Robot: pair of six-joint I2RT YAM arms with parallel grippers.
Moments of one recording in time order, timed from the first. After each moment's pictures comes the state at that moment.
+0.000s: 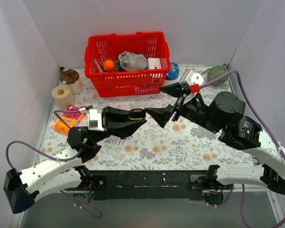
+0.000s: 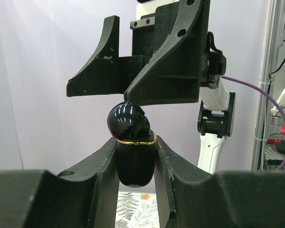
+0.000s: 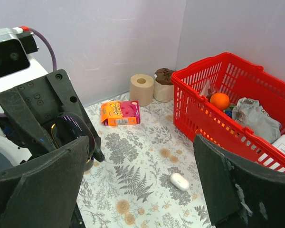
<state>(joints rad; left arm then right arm) -0.91 0.85 0.63 0.99 0.41 -0.33 1.20 1.01 1.49 -0.38 0.14 -0.03</state>
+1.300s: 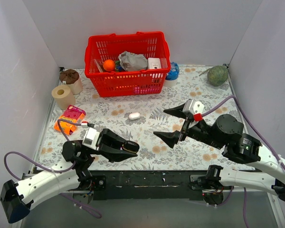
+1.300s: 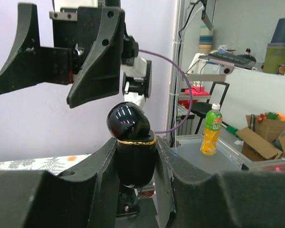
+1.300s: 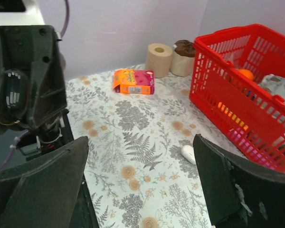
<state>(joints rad) -0.91 0.62 0.37 1.01 0.70 -0.59 1.20 0.73 1.05 -0.27 0.08 -0.04</state>
